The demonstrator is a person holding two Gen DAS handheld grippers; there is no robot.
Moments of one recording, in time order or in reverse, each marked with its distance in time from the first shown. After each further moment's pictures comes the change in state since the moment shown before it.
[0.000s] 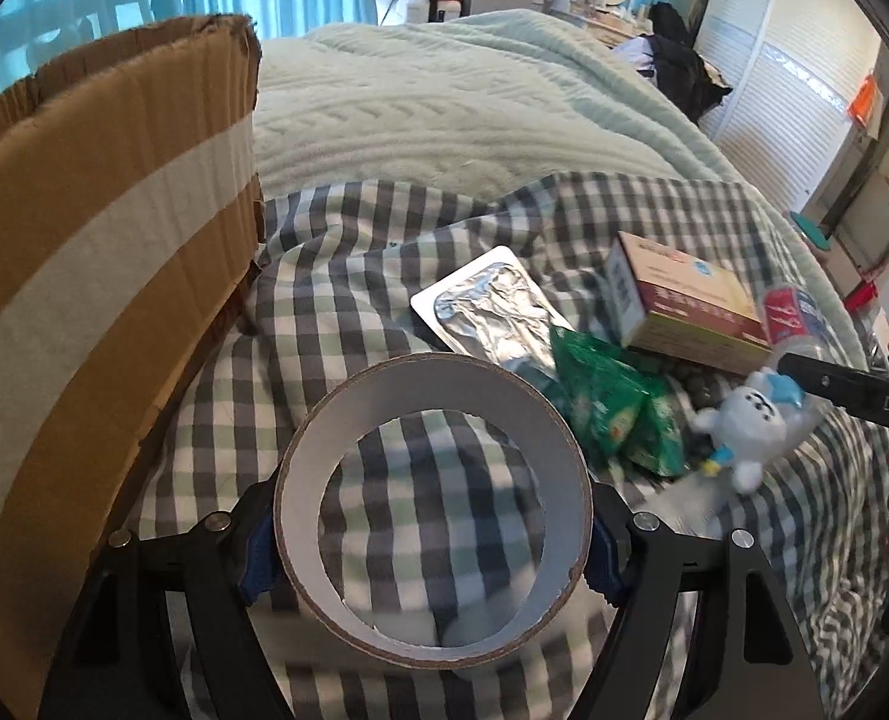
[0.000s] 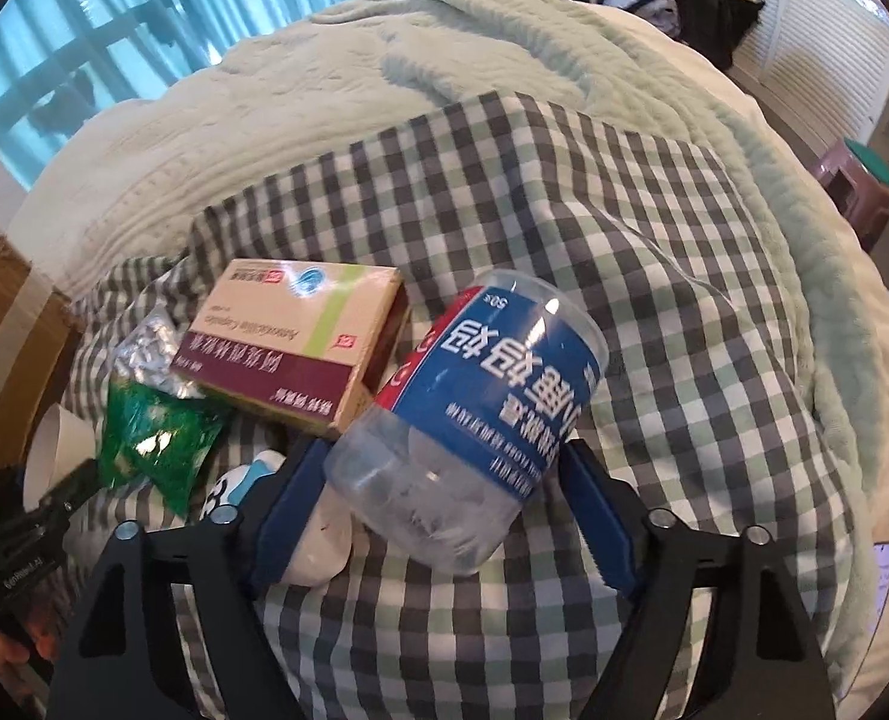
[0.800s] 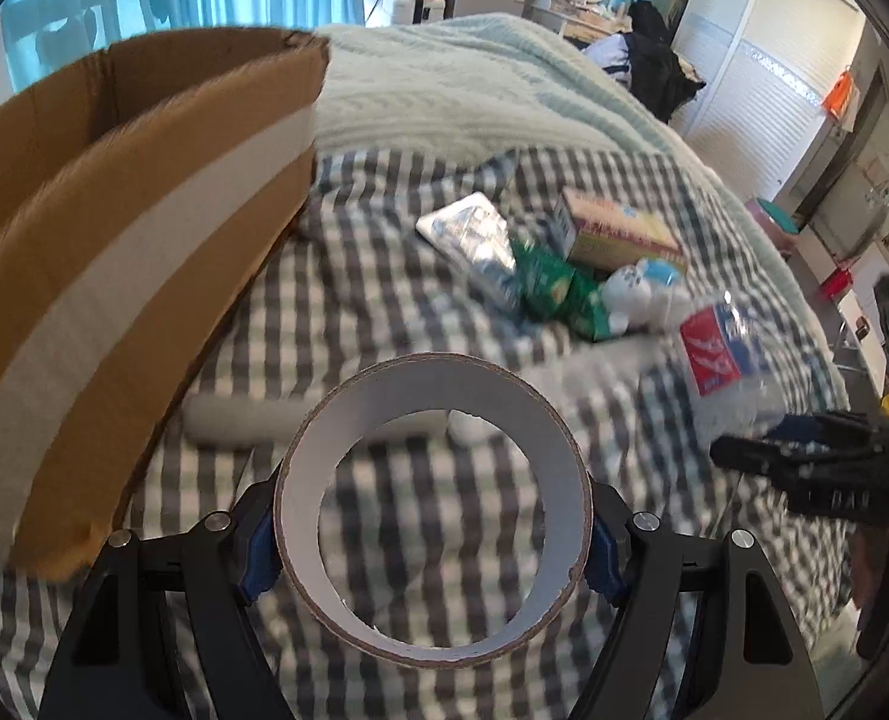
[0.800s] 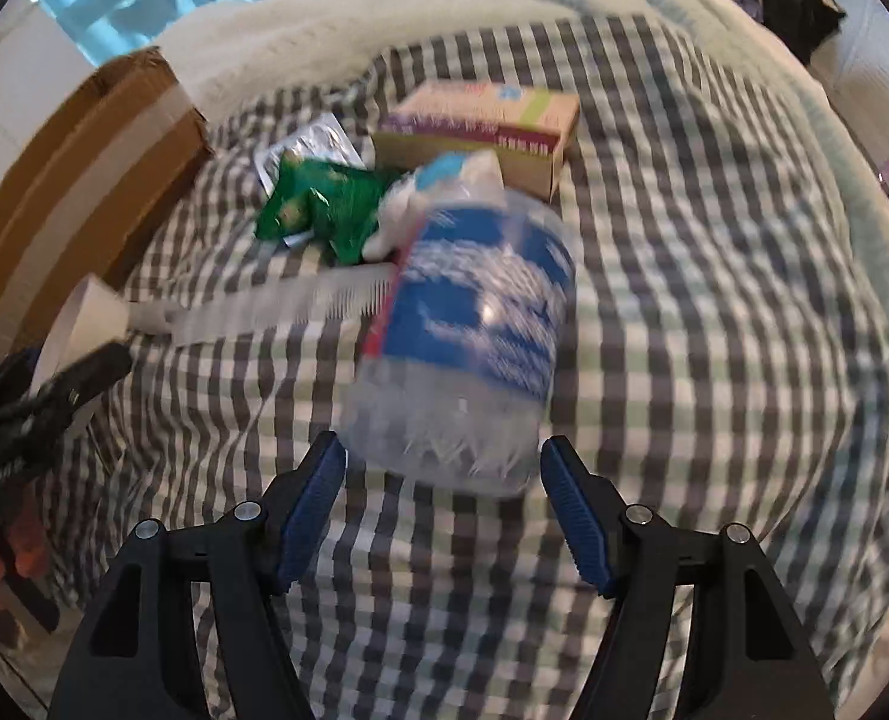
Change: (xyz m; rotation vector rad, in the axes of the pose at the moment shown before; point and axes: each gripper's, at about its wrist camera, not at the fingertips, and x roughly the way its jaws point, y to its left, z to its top) left arm -0.070 0.014 -0.059 0.003 0.030 -0.045; right arm -0.033 0.061 -0.090 -0.089 0.178 0.105
